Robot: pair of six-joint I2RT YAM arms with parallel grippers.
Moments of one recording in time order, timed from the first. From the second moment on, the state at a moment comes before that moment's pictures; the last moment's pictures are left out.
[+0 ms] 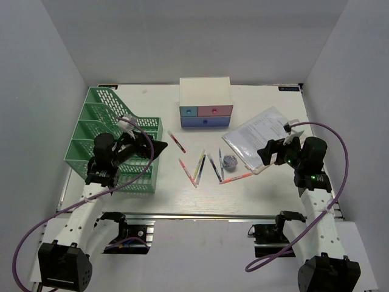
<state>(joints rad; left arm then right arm) -0.15 0.85 0.58 0.13 0.62 -0.31 -0.09 0.75 0.59 -0.27 -0.53 -0.09</state>
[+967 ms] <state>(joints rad) -0.22 1.13 0.65 0.18 0.63 -0.43 -0.12 0.72 0.49 -0.29 -0.72 -0.37</state>
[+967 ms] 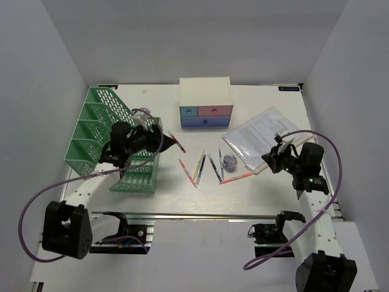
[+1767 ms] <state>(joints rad) -0.46 1.73 1.03 0.25 -0.07 -0.72 -0.12 0.72 0.53 -0.23 -0.60 -0.18</state>
